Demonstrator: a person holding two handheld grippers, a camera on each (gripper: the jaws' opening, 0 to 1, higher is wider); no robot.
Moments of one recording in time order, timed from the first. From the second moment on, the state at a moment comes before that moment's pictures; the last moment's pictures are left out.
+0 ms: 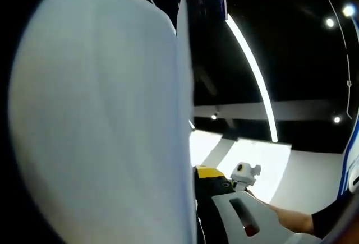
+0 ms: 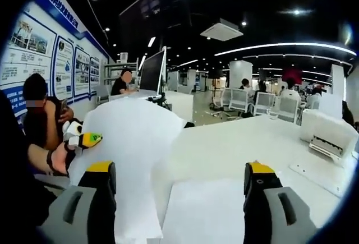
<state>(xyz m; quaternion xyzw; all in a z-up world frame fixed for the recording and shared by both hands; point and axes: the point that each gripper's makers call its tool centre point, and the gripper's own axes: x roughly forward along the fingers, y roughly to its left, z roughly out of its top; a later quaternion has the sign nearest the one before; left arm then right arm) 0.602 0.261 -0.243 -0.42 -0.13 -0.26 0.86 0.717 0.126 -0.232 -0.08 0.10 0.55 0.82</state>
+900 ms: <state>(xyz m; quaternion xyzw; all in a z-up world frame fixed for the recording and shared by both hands) 0.602 0.261 -0.244 -0.42 -0.13 -0.26 0.86 0.733 0.092 -0.263 -0.09 0.12 0.52 0.84</state>
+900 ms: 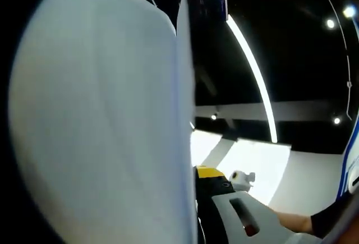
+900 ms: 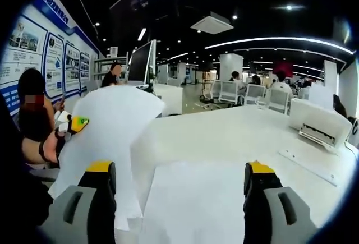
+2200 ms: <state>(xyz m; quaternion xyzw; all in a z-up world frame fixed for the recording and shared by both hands) 0.603 0.262 -0.243 -0.42 -0.13 -0.26 0.86 0.784 0.021 -0.306 -0.04 0.17 0.43 0.89</state>
